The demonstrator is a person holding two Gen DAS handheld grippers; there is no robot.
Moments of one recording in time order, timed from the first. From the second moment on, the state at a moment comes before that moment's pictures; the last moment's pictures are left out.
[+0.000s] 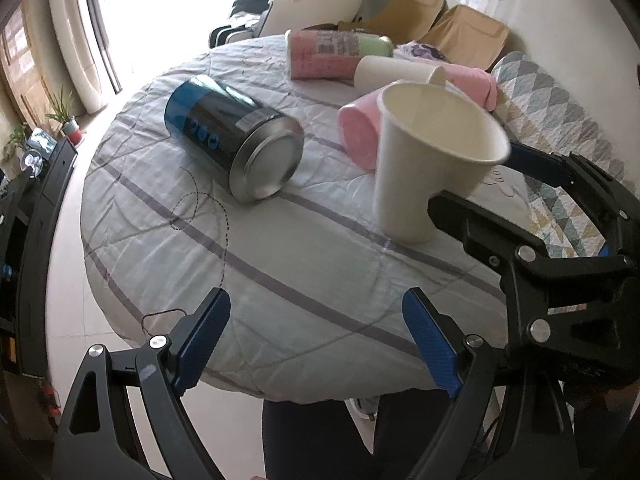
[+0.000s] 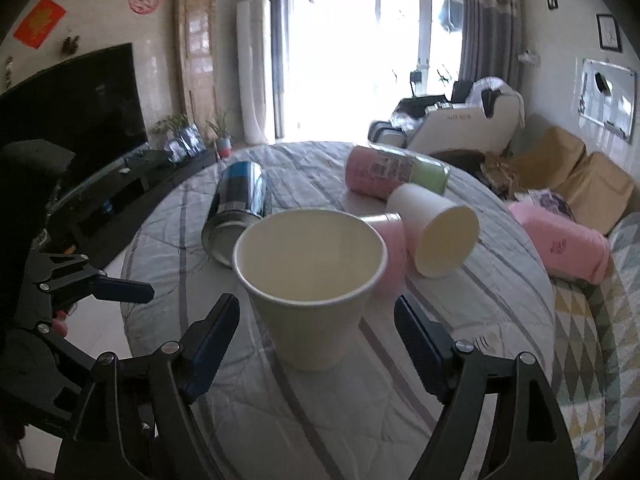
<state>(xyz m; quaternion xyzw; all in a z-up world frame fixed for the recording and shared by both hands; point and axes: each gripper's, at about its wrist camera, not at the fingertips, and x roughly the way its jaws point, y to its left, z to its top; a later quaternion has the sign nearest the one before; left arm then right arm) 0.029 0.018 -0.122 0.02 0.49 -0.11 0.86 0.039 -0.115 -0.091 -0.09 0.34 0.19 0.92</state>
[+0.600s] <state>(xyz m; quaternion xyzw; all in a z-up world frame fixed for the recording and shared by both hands) -0.022 0.009 -0.060 0.04 0.40 -0.06 0.92 -0.013 -0.150 -0.020 -0.08 0.30 0.11 0.94</state>
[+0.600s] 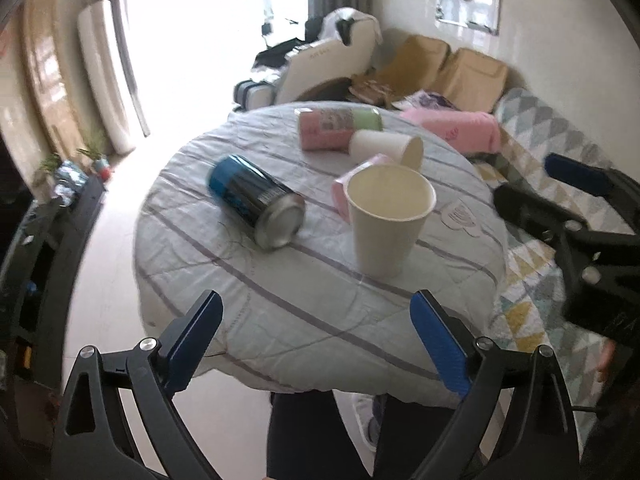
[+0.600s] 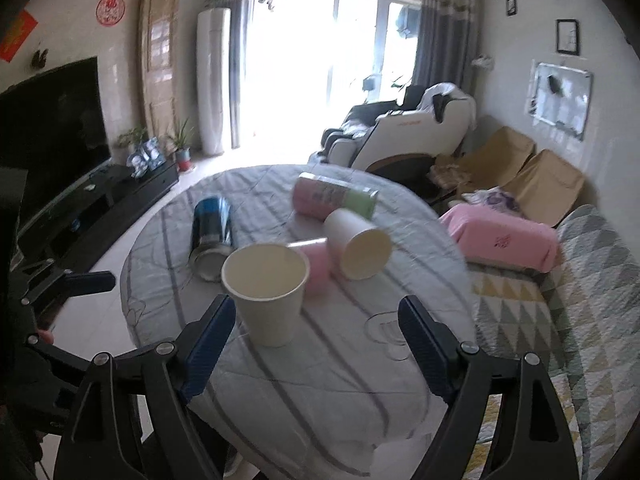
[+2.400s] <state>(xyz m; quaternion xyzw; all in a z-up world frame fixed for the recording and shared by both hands) -0.046 0.006 -0.017 -0.01 0.22 0.04 0.97 -0.044 -0.166 -0.003 -0.03 0.15 0.05 0.99</state>
